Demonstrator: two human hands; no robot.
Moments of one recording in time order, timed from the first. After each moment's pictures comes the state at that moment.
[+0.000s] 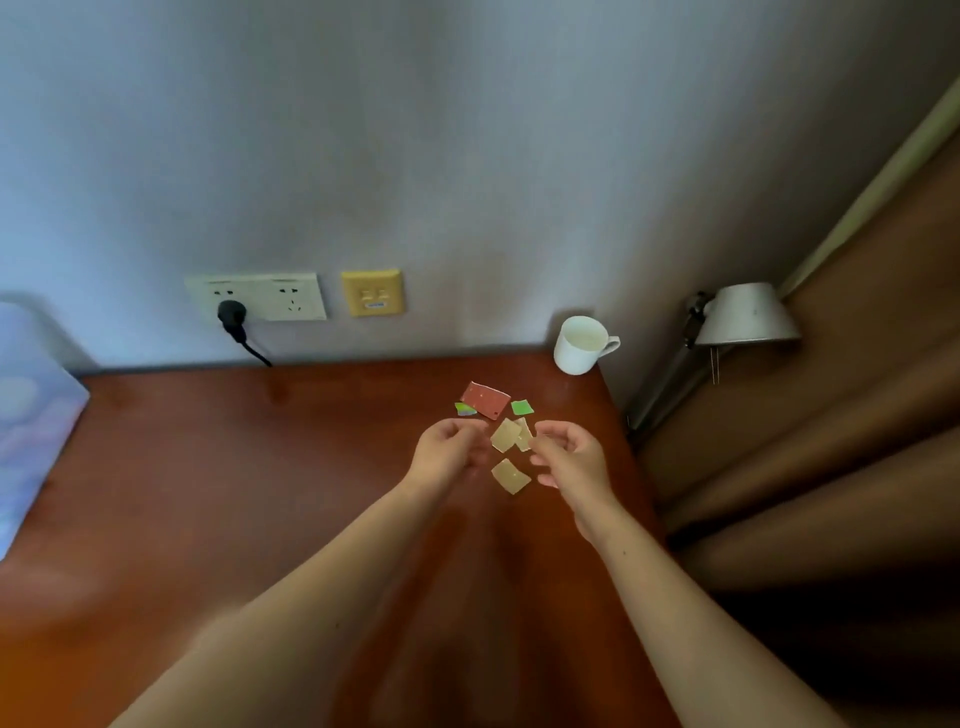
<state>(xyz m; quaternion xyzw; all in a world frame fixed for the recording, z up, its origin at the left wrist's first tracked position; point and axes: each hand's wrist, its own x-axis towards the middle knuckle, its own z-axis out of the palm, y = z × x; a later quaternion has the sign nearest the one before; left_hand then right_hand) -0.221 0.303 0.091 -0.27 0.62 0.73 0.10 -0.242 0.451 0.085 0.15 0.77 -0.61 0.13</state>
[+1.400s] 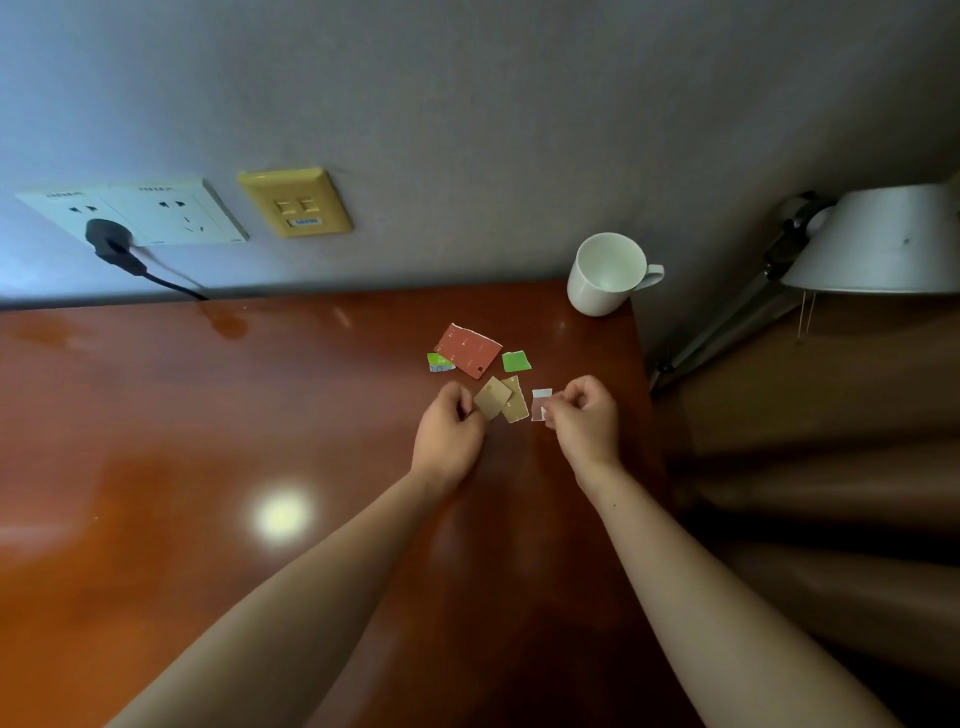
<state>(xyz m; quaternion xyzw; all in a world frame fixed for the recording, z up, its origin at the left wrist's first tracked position) -0.302 0.348 -0.043 -0.30 0.77 0.56 0.08 -0.354 0.488 -0.035 0.20 0.80 -0.55 0.13</state>
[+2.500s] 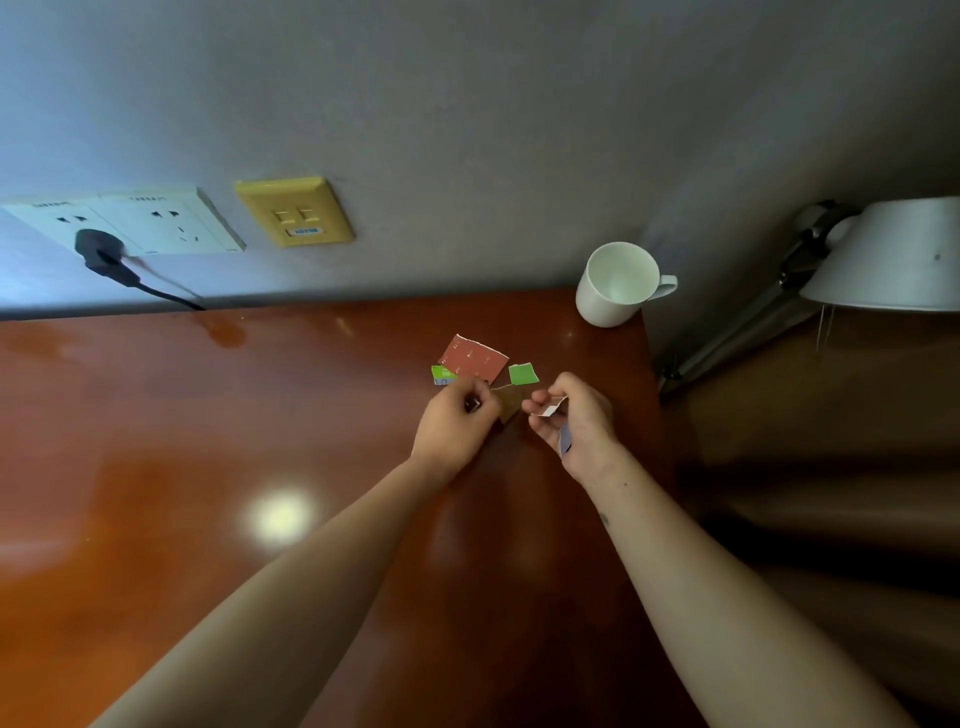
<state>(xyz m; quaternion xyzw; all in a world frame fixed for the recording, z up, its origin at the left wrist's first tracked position) -0.331 0.330 -0.049 -0.22 0.81 0.53 0.07 -0.379 0.465 -0.015 0.37 0.55 -0.70 0.26</state>
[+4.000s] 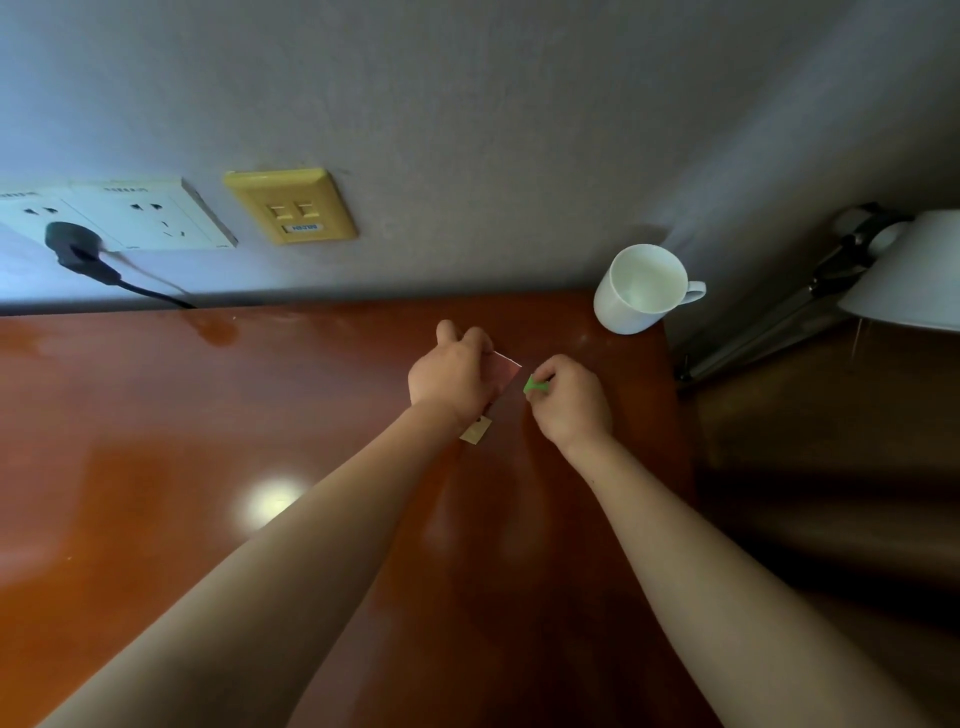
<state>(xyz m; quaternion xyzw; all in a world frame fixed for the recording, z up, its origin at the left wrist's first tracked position) -0.391 0.303 -0.038 -0.15 0.95 0.22 0.15 -0.410 0.446 -0.045 0.01 0.94 -0.27 0.20</state>
